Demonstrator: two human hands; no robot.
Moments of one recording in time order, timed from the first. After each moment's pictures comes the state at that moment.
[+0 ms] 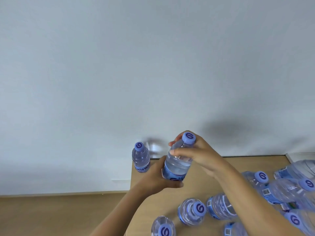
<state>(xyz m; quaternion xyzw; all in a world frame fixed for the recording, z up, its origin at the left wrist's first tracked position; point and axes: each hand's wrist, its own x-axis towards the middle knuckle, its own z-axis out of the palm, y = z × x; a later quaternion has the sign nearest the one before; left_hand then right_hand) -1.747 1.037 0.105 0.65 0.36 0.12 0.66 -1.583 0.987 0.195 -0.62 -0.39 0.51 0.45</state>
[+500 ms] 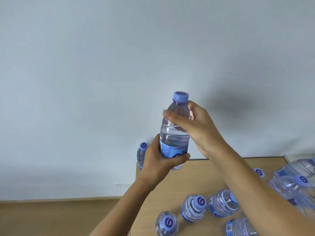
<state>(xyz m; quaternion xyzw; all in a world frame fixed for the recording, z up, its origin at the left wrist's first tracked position) -1.754 1.015 0.207 0.62 0.34 0.34 0.62 -1.625 0.992 0.287 -0.59 -0.41 0.39 0.58</state>
